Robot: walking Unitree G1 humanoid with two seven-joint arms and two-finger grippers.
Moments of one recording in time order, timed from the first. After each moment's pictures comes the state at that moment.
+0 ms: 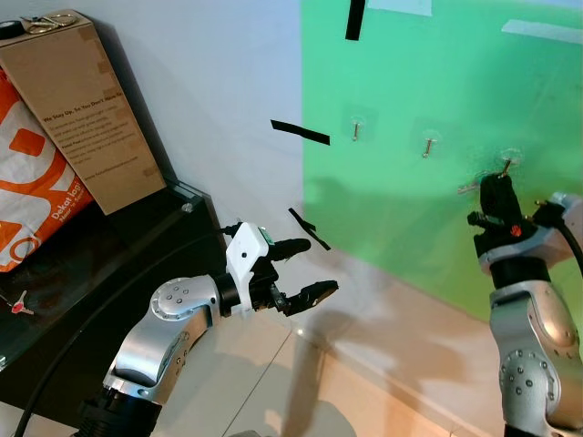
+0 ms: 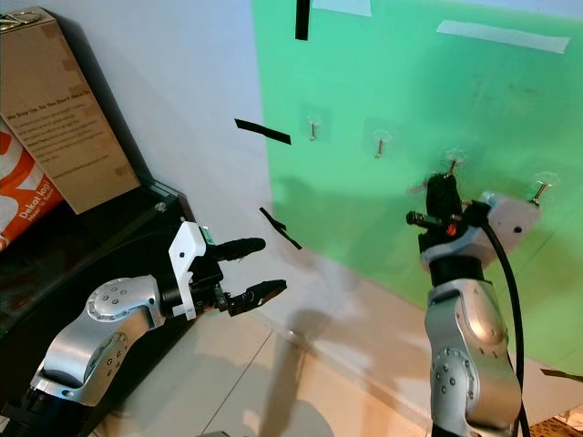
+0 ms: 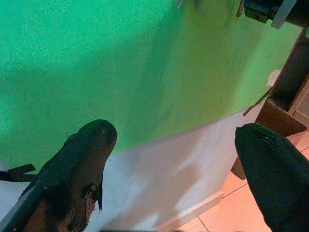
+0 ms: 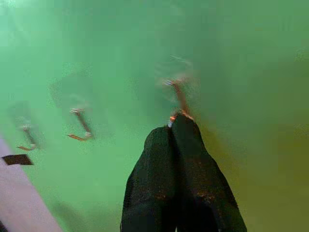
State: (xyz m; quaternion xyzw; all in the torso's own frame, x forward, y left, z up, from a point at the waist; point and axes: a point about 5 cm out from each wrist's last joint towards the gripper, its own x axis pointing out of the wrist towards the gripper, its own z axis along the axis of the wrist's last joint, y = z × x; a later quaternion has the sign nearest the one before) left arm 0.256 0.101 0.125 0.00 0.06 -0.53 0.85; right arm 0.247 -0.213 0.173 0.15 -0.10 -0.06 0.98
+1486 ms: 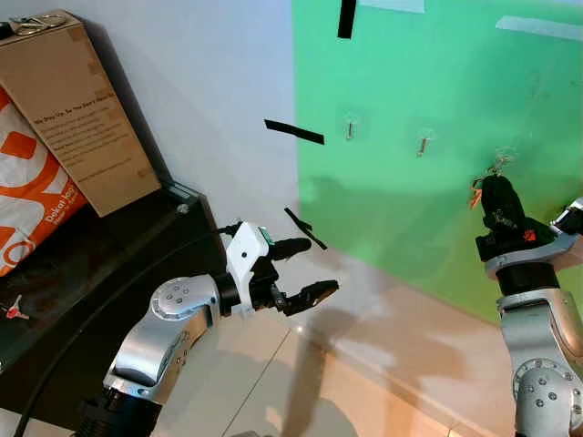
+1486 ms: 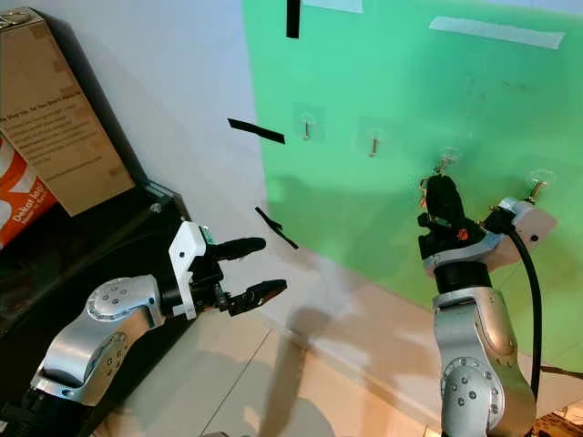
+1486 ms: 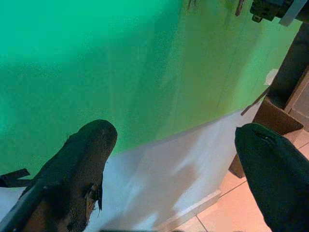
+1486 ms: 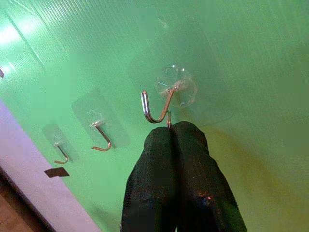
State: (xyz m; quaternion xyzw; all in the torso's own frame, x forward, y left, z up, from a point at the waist) left arm 0.256 0.100 0.126 0.00 0.06 -0.53 0.85; right arm 0.240 -0.208 0.180 0.24 -0.11 0.00 0.97
